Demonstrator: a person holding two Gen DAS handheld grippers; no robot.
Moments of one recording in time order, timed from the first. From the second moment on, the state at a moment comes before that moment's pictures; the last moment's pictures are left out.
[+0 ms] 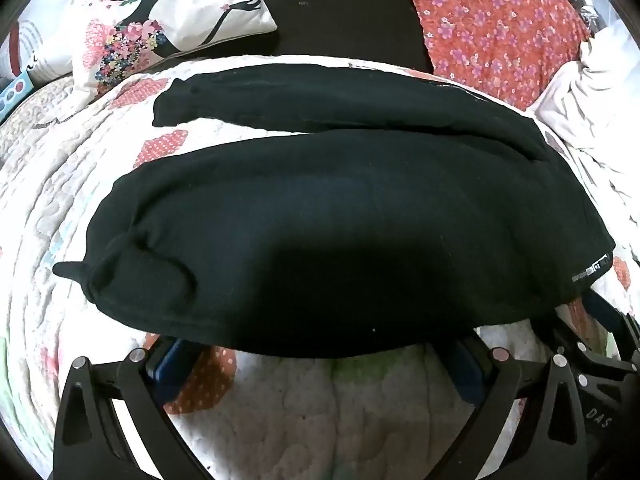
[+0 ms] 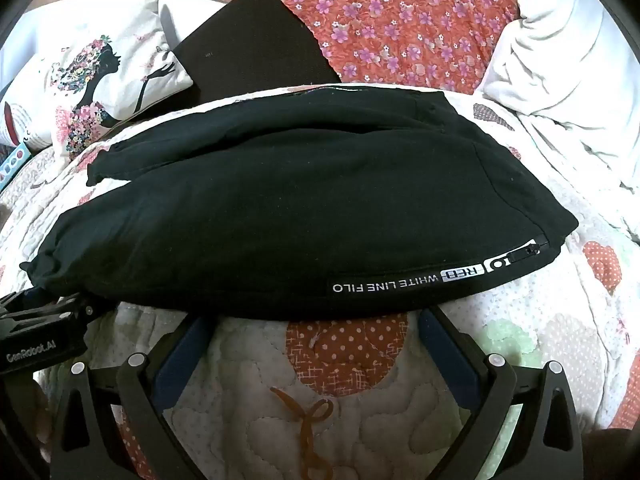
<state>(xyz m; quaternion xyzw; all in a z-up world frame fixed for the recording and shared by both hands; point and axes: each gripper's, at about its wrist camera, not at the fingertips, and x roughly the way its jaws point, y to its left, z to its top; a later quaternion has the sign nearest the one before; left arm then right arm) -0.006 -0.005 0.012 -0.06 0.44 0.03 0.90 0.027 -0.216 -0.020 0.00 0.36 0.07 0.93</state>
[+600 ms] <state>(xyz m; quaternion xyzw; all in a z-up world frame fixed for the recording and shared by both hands) -0.029 -0.012 0.011 -0.05 0.49 0.04 0.87 0.033 -0.222 -0.017 0.01 0.42 0.12 0.90</state>
